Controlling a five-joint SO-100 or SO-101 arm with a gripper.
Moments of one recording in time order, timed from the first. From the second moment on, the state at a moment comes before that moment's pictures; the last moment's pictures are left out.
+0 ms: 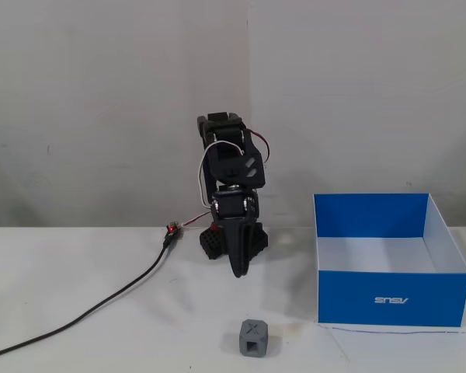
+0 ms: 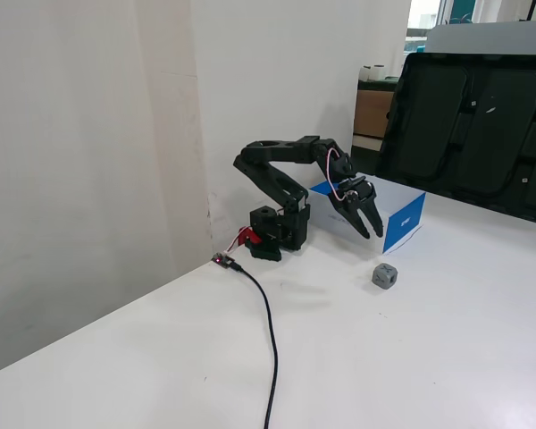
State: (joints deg) arm -18.5 141.7 136.0 63.5 33.0
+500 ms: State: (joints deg) arm -21.1 113.8 121.3 63.6 42.4
